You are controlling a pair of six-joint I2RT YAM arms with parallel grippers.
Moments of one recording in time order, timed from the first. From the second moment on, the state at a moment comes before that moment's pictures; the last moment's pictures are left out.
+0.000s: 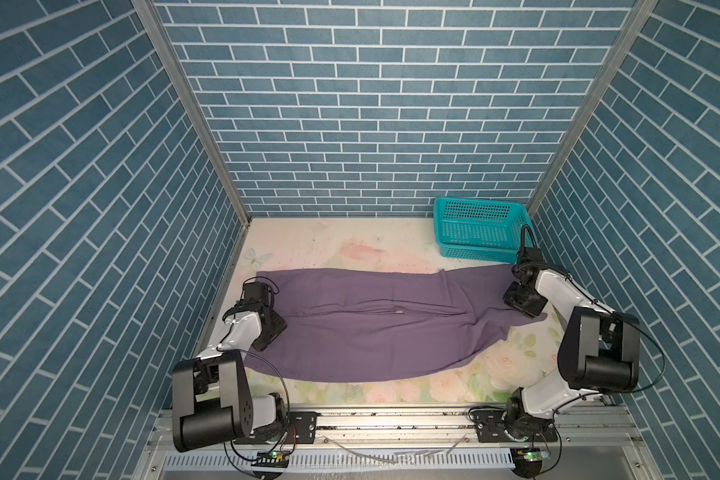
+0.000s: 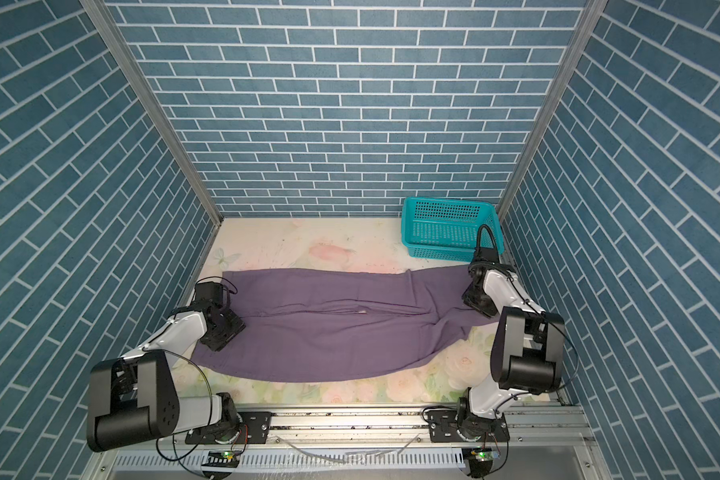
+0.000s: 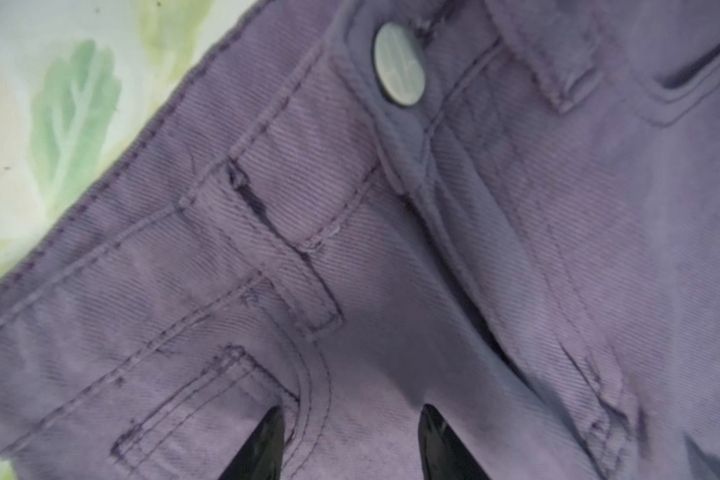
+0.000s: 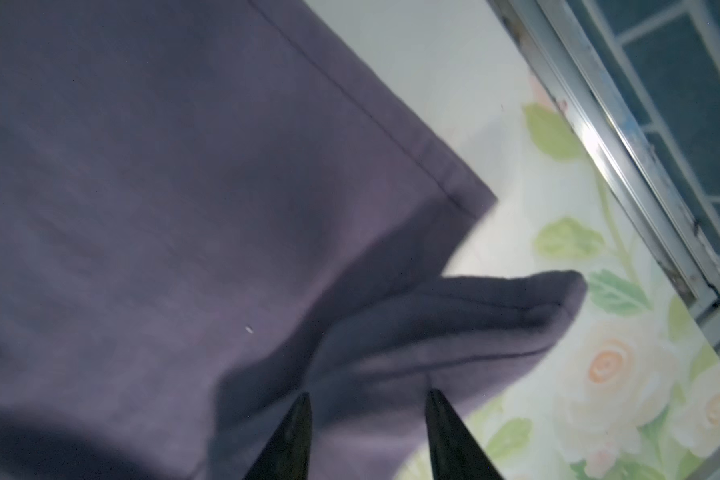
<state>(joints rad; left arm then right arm) 0.19 1.32 0.64 -0.59 -0.04 -0.68 -0.09 1.66 1.14 -0.82 0.21 0.56</state>
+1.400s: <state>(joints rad) 0.18 1.40 0.70 -0.58 -0.03 -0.68 -0.06 1.43 0.72 -0.73 0.03 0.69</state>
